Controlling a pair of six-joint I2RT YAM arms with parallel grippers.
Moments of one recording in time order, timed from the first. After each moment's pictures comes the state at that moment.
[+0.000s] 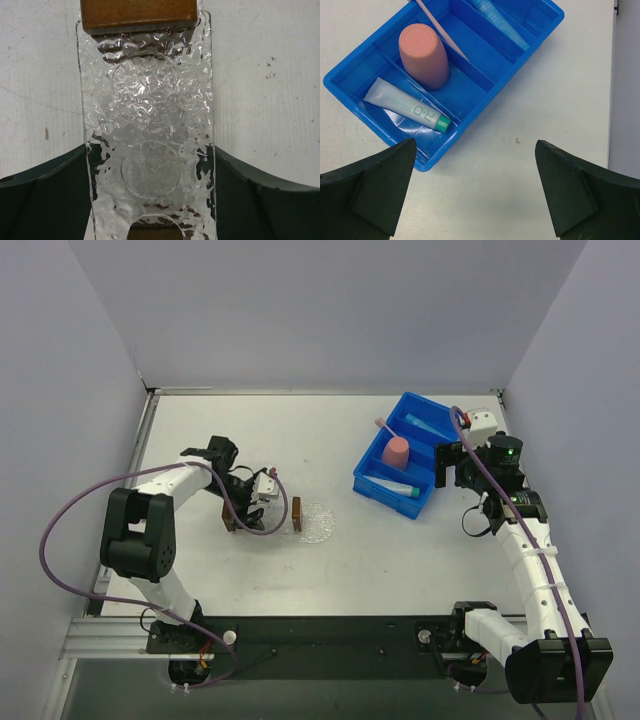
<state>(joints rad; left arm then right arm) -0.20 1.72 1.12 -0.86 0.79 1.38 0.01 1.01 0.90 -0.39 -0.07 -0.18</state>
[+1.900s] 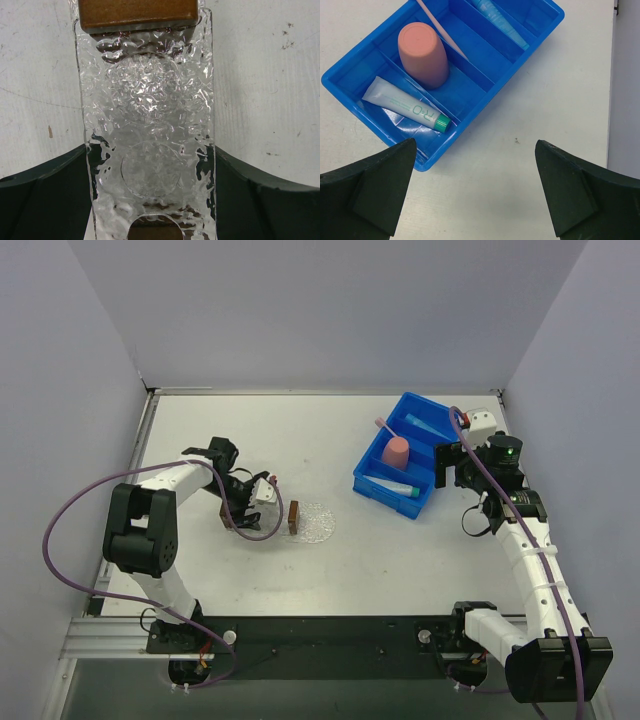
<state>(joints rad) -0.19 1.75 1.13 -0.87 0.74 1.53 0.01 1.01 0.90 -0.39 -0.07 -0.18</state>
